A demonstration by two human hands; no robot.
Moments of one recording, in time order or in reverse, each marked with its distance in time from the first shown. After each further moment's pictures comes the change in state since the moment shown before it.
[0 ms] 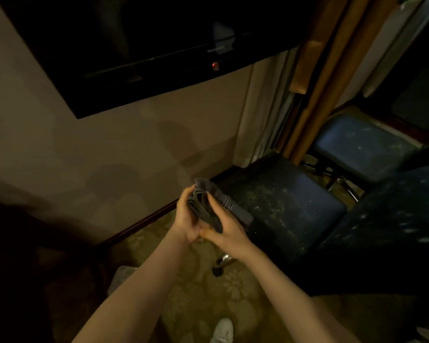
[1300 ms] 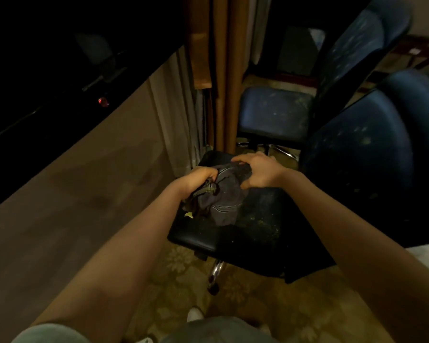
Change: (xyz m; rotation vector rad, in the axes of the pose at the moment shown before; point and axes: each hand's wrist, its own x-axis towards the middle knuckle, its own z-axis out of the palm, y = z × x) left_hand 0.147 0.033 0.169 1.393 -0.402 -0.145; right_hand 0.042 -0.014 -0.223 -0.720 0.306 0.416
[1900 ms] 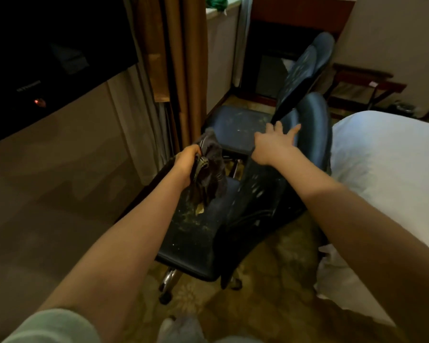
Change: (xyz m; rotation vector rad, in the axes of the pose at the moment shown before) left_hand -0.016 0.089 0.185 -0.497 0.266 0.078; right_hand -0.126 0.135 -0.109 -0.501 0.114 0.405
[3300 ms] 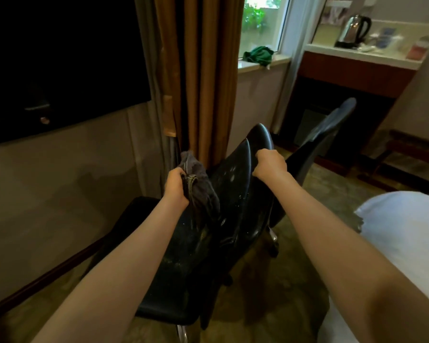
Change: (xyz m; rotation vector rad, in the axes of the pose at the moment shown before) left_hand 0.041 0.033 0.176 -0.600 0.323 0.091; right_hand 0.172 0.167 -0.004 0.465 0.247 -0.283
